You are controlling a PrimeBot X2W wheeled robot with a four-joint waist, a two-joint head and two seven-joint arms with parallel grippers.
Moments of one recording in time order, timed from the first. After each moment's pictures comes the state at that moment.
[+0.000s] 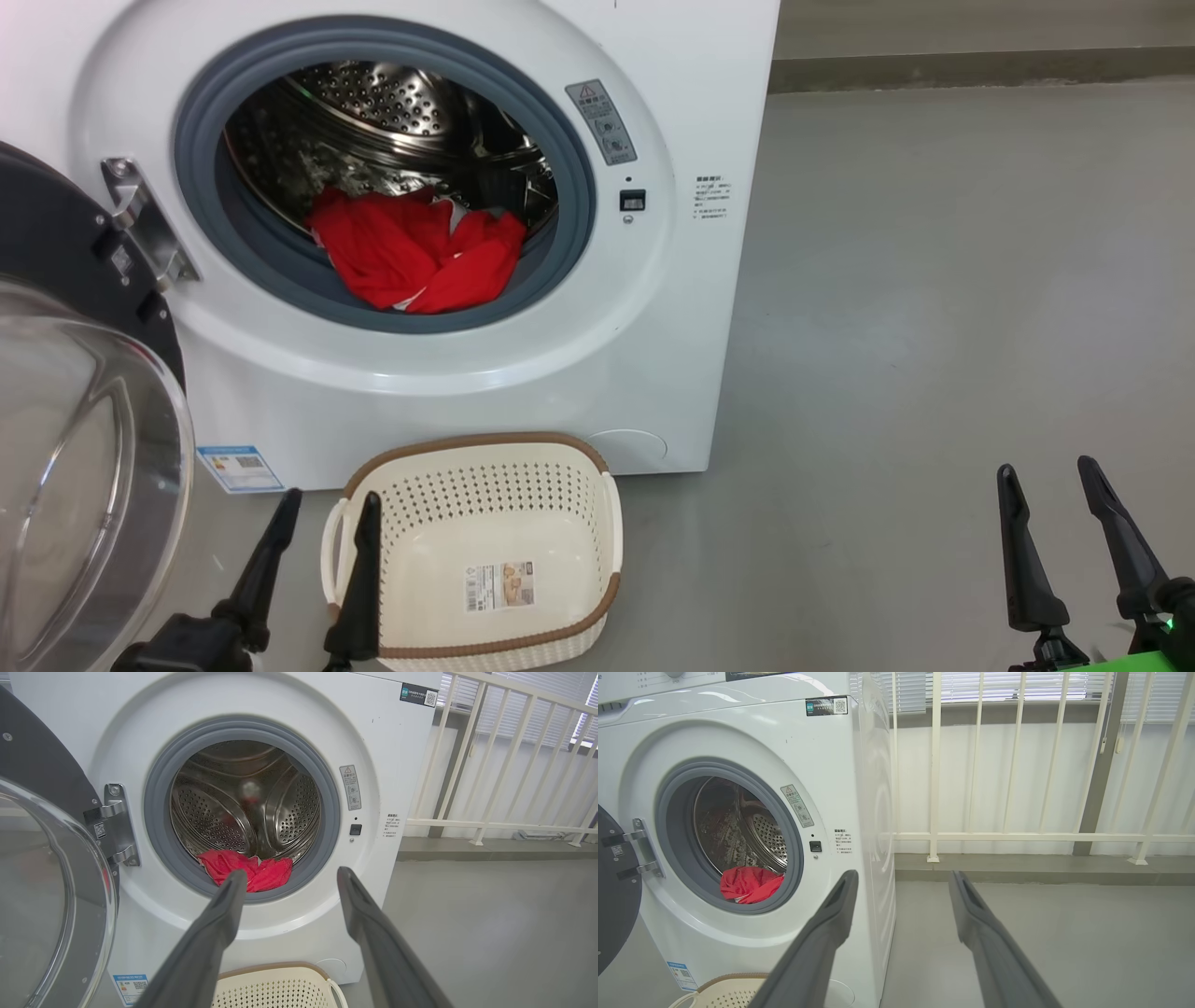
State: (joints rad) left arm 0.02 0.12 -0.08 0.01 -0.28 -0.03 -0.20; right arm 0.19 -0.03 -0.15 -0.08 0.21 0.12 -0.26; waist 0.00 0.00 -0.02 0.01
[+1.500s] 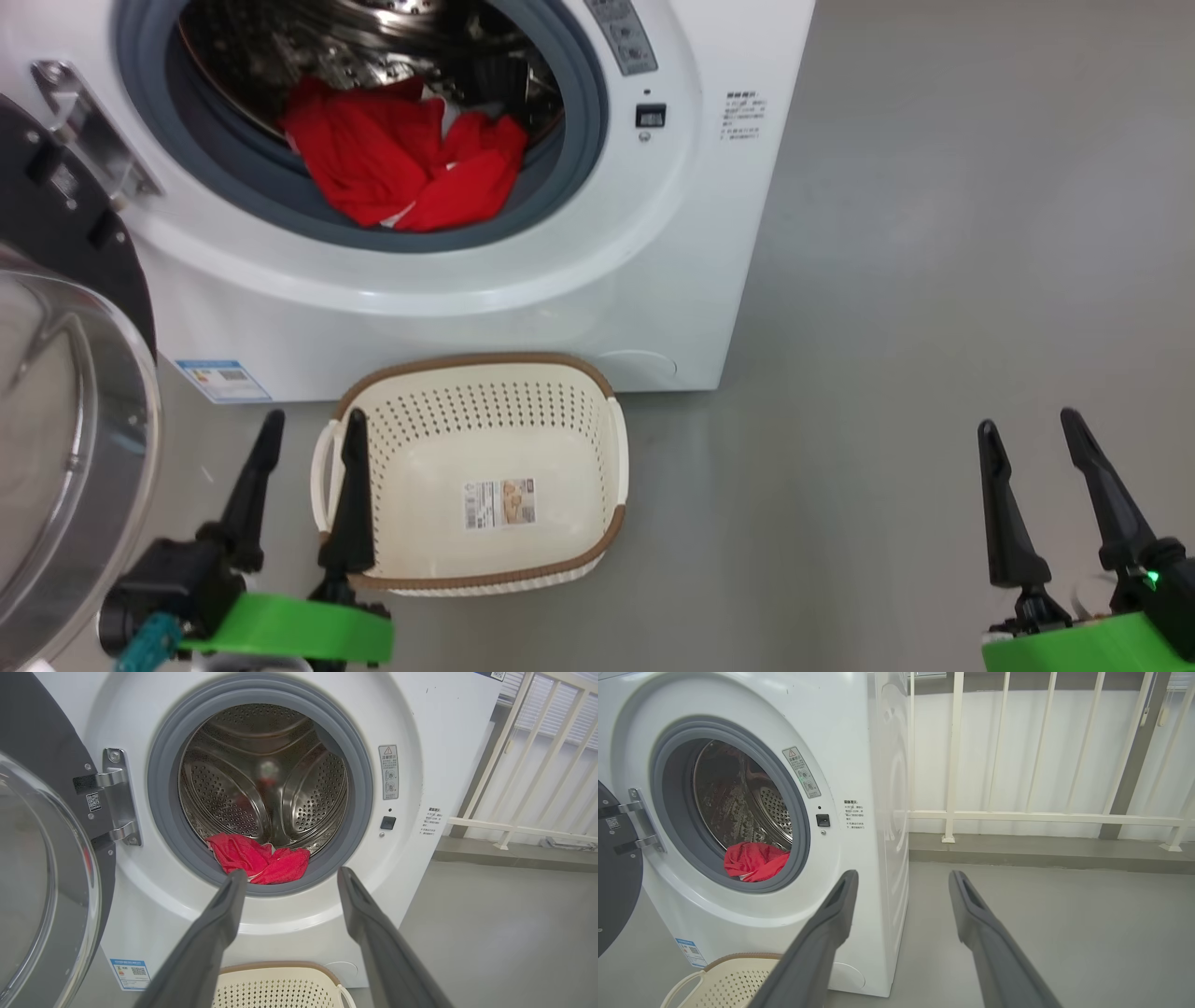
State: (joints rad) left arm -0.11 0.10 -0.09 0.05 -0.31 0.04 -0.21; right arm 0.12 -0.03 -0.12 -0.09 0.19 0.12 -0.26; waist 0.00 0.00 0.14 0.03
